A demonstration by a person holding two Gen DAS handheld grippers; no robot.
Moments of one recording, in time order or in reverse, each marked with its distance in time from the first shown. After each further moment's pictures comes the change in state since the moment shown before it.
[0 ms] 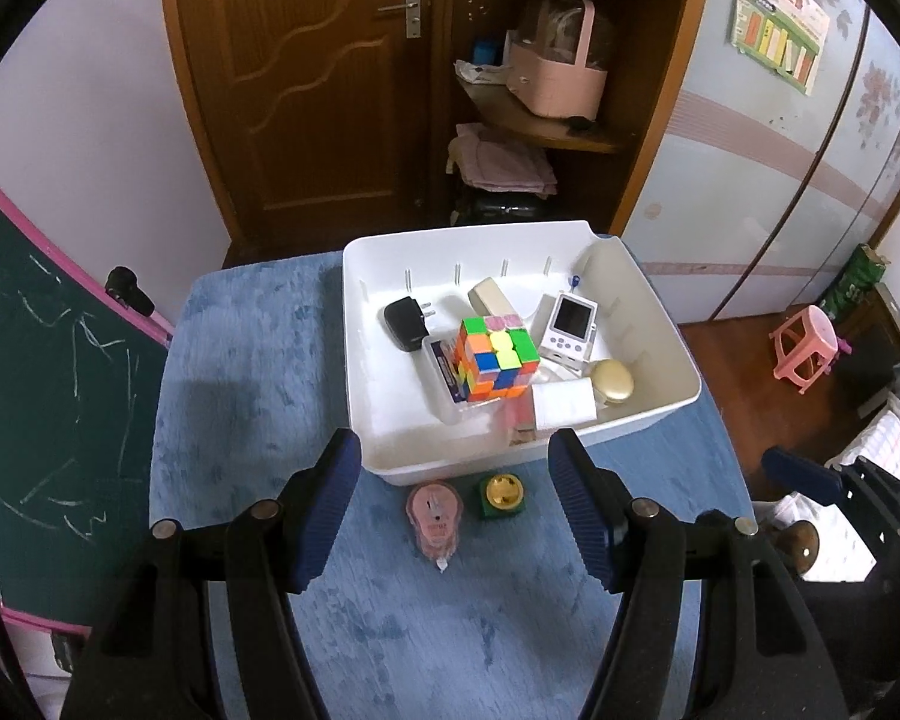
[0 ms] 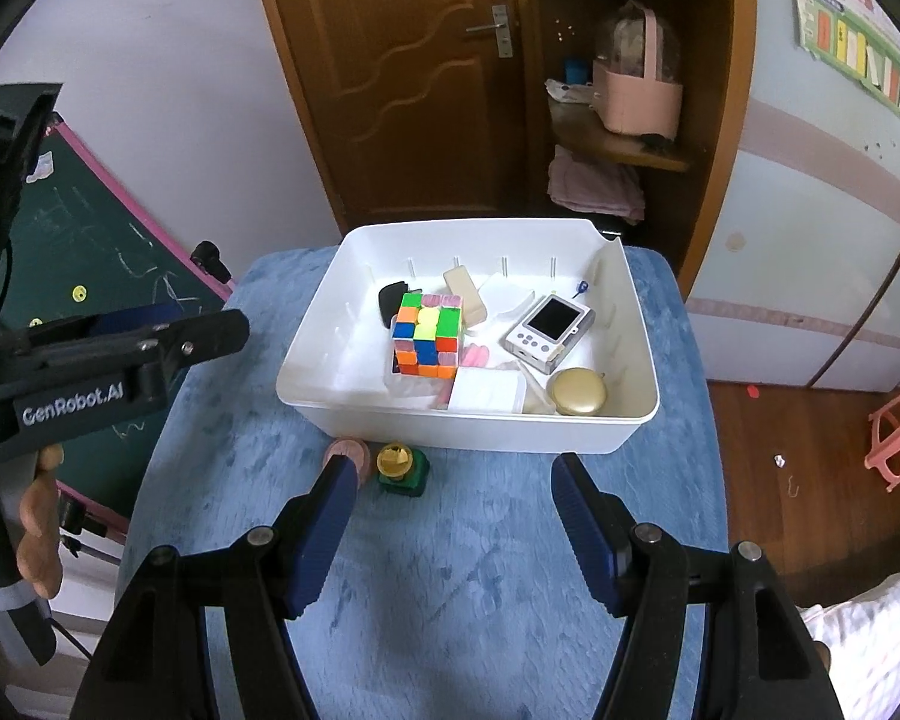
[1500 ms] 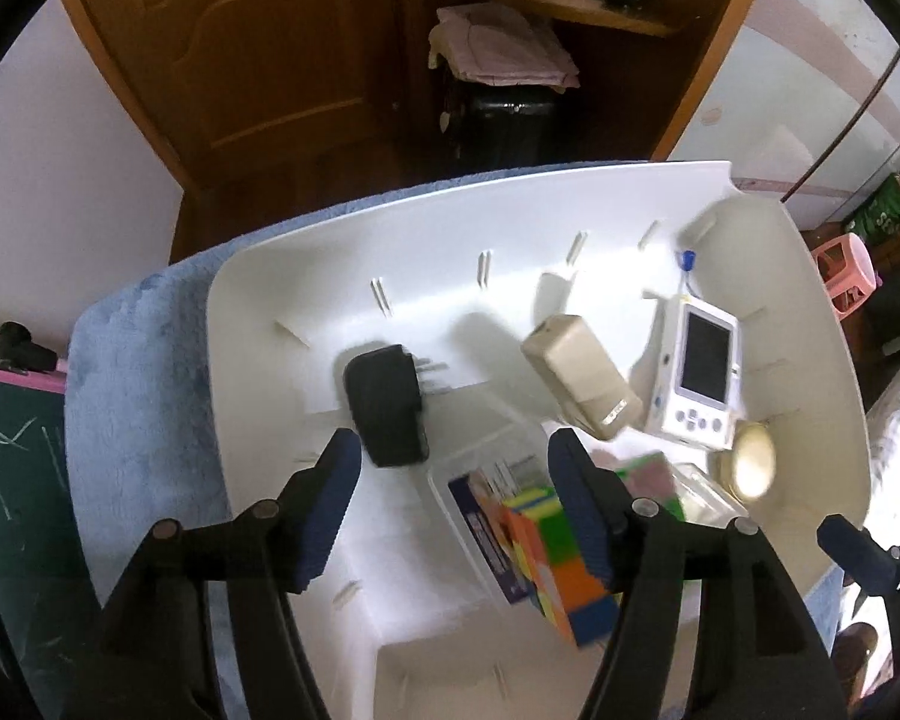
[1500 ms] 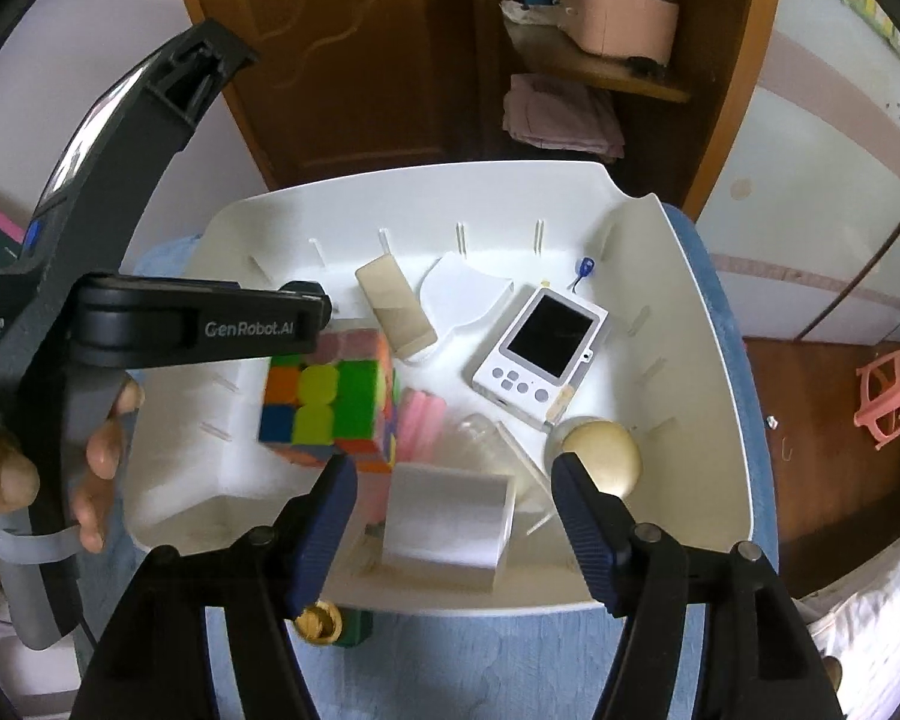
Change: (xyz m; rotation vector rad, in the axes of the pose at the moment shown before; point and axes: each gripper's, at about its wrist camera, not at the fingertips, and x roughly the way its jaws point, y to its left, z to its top) left arm 0.213 0.010 0.096 0.096 0.279 0.008; right arm 0.145 -0.015 0.068 0.082 0.150 -0.108
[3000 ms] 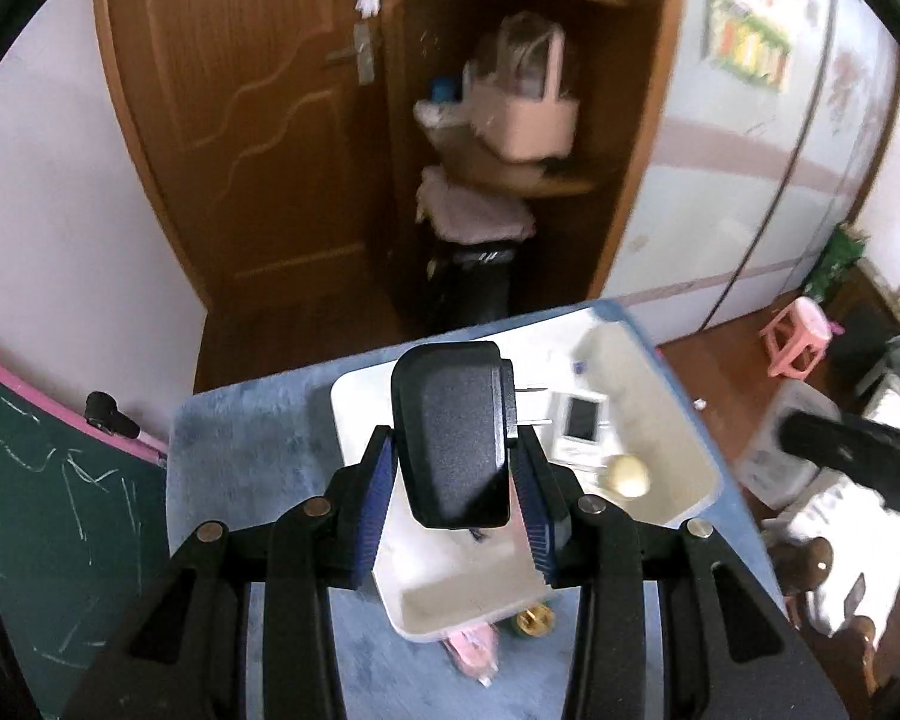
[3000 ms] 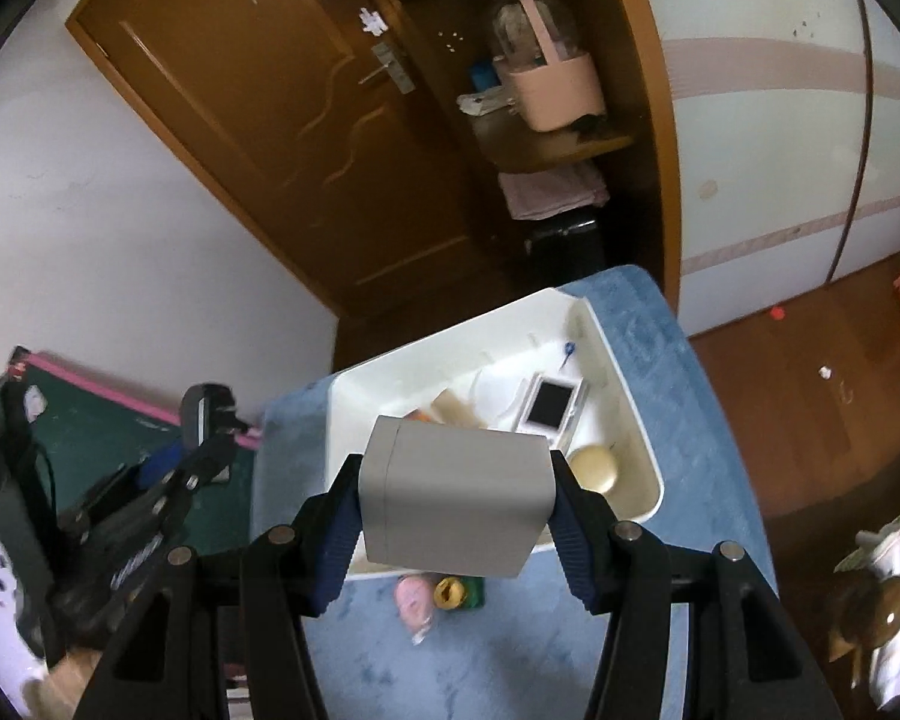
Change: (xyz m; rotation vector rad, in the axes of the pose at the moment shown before) left arm -0.162 0.009 -0.040 0.033 -0.324 -0.022; right arm -0.140 -0.059 0.024 0.286 -0.145 0.203
